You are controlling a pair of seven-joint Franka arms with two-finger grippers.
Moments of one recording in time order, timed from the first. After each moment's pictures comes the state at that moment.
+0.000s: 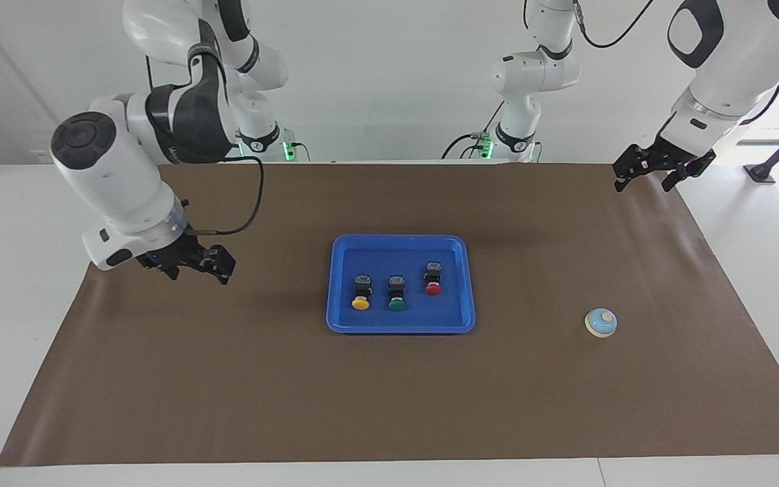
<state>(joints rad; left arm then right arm) 0.06 -0.03 -0.06 -1.65 0.00 1.56 0.08 -0.02 0.40 0.04 -1.26 0.00 1.59 0.12</state>
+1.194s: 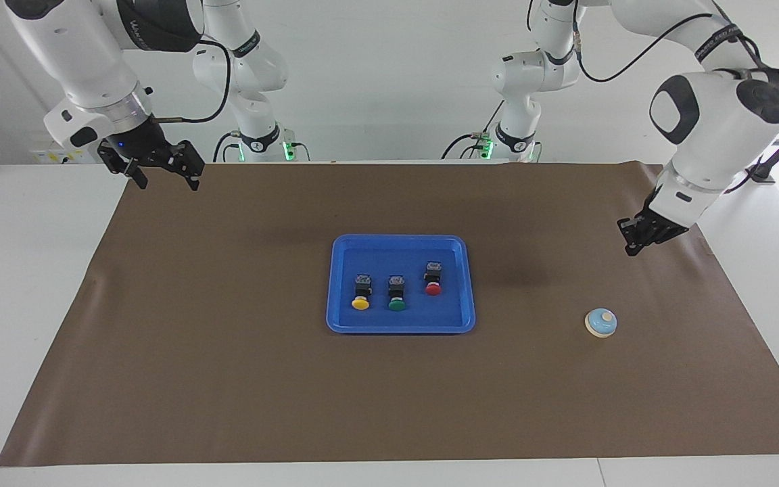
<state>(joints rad) 0.06 0.19 -0.07 -1.69 0.00 1.92 0.03 -0.07 -0.02 0.05 -1.63 0.00 1.54 0.05</state>
